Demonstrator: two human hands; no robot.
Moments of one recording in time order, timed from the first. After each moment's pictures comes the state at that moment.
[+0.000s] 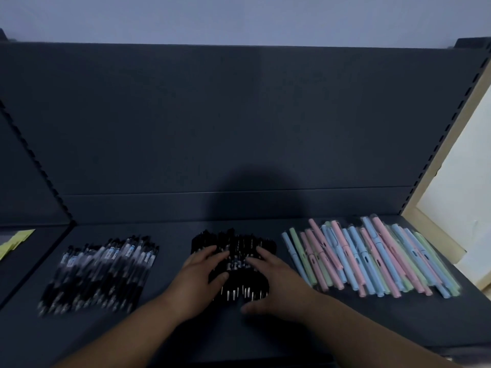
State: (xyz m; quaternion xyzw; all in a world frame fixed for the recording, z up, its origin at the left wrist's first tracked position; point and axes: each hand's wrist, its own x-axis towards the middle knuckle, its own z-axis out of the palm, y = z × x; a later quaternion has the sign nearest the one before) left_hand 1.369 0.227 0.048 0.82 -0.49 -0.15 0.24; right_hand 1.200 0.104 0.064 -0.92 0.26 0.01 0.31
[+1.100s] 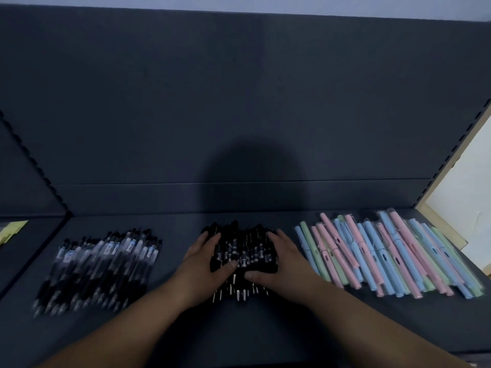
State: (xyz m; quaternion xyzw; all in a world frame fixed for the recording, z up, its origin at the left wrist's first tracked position) left_hand 1.392 0.218 0.039 0.82 -0.44 -0.24 0.28; right_hand 1.226 0.087 0.044 -0.87 0.32 -0.08 0.36
